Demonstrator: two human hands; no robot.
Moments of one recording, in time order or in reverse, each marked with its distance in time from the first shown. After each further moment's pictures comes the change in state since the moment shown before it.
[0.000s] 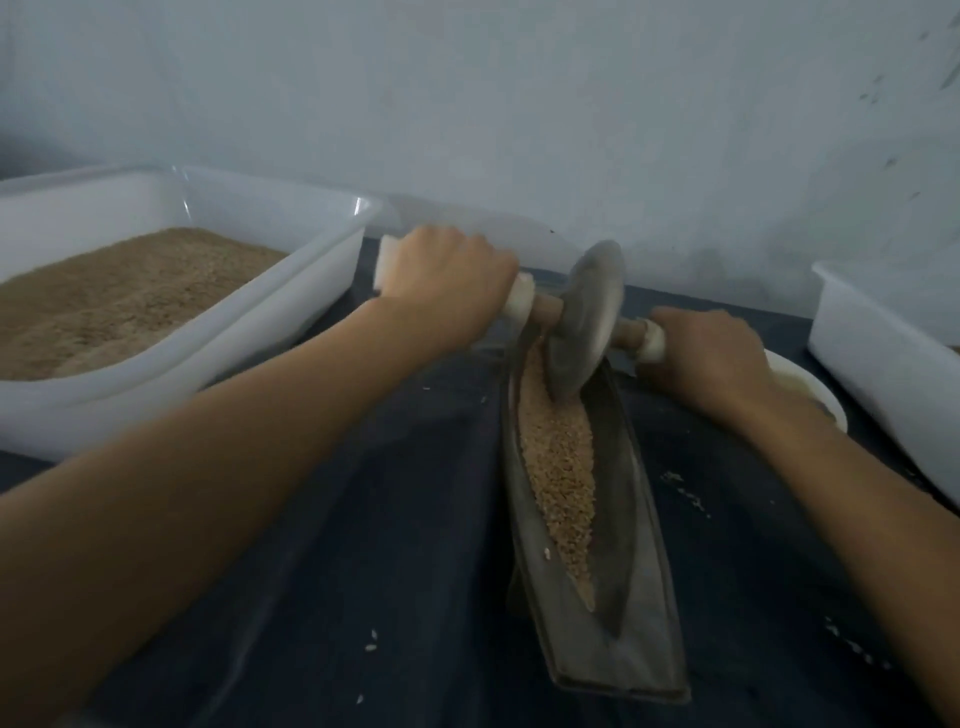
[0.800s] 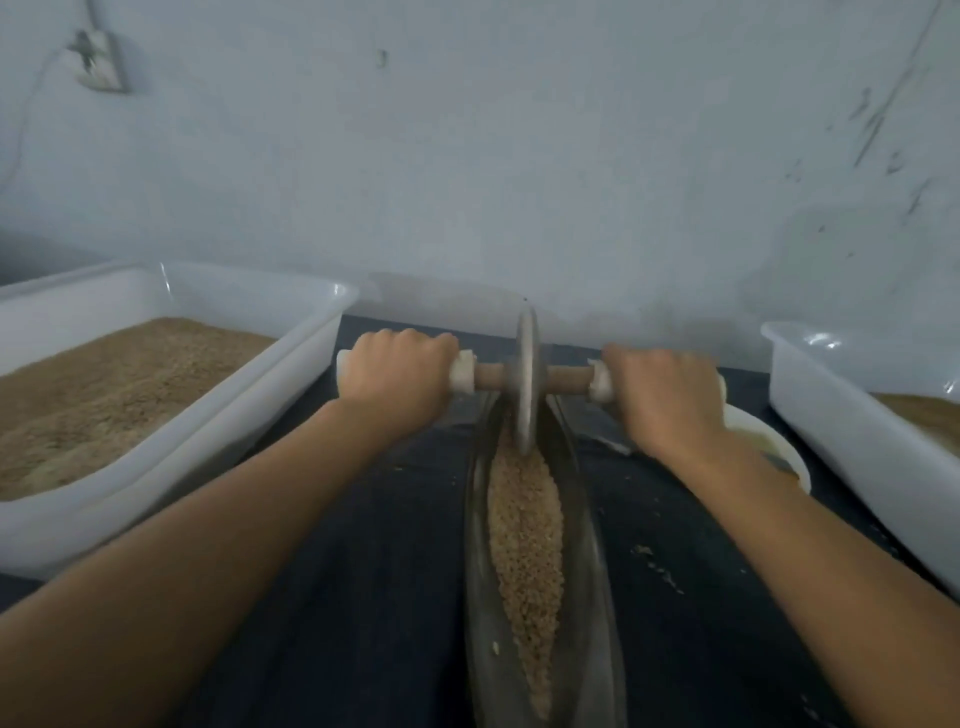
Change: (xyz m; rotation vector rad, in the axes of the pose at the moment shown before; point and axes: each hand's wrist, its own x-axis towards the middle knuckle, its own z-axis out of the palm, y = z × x) left_hand 0.007 -0.012 0.031 -0.201 0.059 -0.087; right_hand 0.005 -0.016 -0.026 -0.261 0.202 -0.013
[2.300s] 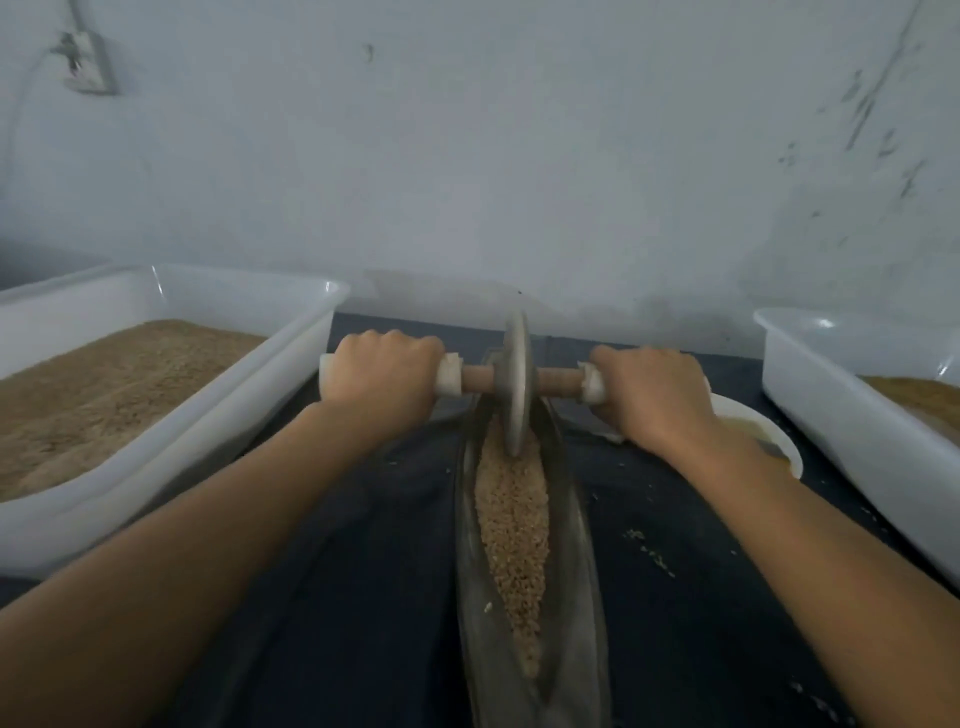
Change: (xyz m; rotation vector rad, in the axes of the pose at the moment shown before) left_hand -0.009 -0.001 0.000 0.021 -0.031 -0.011; right_hand 0.000 0.005 0.007 0.049 -0.087 -0.045
